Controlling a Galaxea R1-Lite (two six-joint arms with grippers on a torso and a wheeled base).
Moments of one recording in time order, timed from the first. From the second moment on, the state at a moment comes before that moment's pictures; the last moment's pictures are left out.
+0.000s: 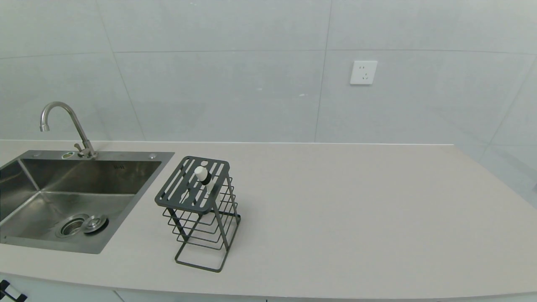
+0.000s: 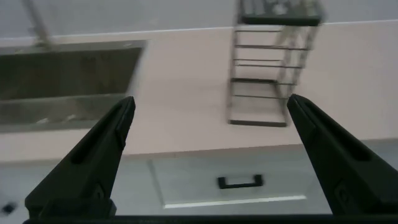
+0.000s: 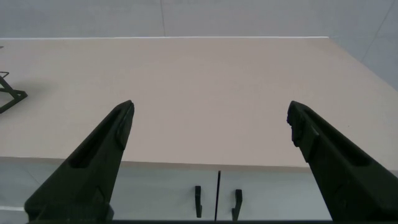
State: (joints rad) left arm 0.00 0.01 0.00 -0.01 -0.03 0.03; right arm 0.00 0.02 0.00 0.00 0.04 0.01
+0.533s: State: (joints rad) left arm 0.00 0.00 0.00 0.00 -0.03 0.01; right arm 0.00 0.02 0.00 0.01 0.04 0.01
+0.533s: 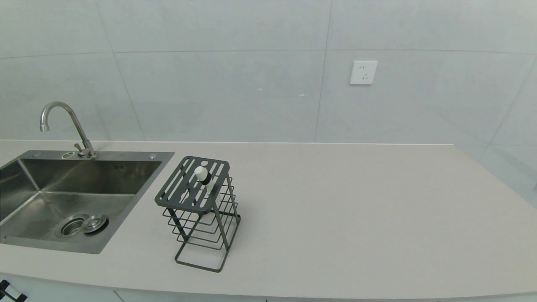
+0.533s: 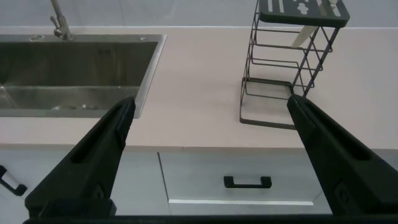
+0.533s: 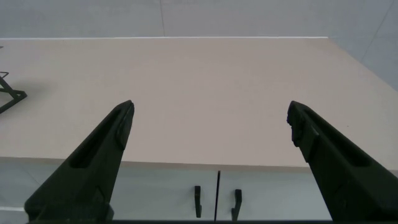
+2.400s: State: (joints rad) left arm 0.00 0.00 0.00 0.00 -0.03 0.00; right arm 0.00 0.02 0.00 0.01 0.04 0.01
